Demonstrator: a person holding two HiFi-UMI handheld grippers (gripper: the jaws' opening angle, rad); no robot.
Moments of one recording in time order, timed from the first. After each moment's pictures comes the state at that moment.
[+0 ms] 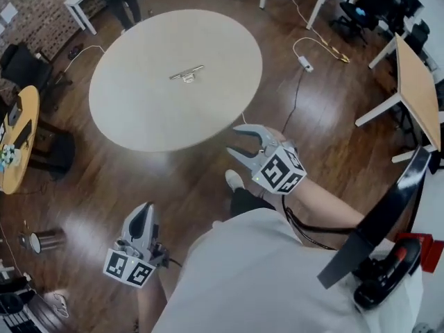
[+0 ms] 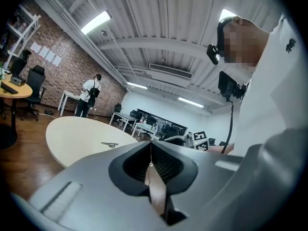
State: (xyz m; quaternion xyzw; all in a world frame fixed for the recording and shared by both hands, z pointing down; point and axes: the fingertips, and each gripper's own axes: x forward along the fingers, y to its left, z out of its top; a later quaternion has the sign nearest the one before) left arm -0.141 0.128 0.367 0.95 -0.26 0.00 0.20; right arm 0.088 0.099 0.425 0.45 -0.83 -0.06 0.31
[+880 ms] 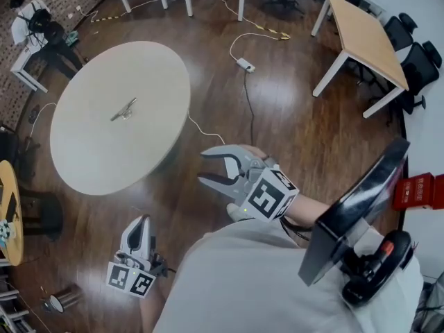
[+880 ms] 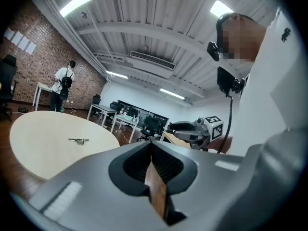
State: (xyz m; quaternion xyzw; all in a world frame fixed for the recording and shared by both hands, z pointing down) left arm -0.036 0.166 0.357 0.98 -0.13 0.03 0.17; right arm 0.118 0.206 0.330 0.52 -0.82 -0.07 0.23
